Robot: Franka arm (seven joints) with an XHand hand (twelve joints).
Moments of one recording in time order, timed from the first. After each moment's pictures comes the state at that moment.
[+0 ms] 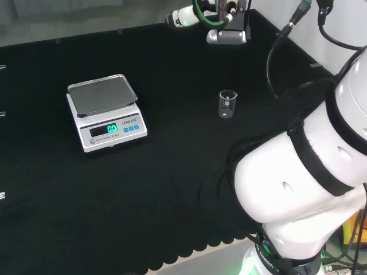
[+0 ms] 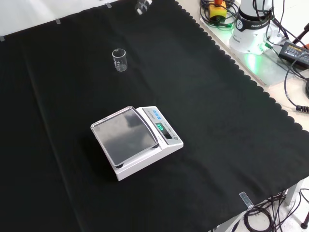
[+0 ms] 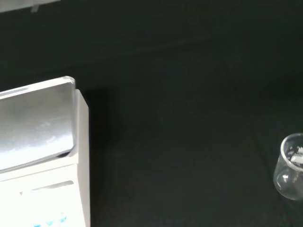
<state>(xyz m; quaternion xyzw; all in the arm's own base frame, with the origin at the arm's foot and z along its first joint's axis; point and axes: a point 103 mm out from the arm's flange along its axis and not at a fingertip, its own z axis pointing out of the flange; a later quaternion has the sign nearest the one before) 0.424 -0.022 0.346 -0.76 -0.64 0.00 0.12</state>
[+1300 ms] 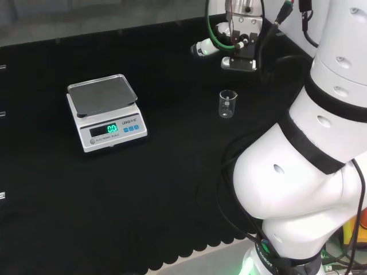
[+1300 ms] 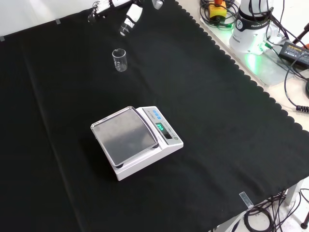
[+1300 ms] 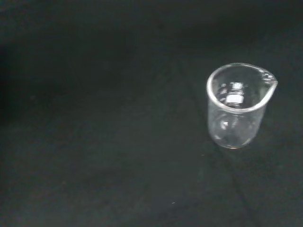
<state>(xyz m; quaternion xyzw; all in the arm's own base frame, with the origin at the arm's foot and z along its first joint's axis) 0.443 -0.089 0.248 -0.81 -0.57 0.04 0.16</state>
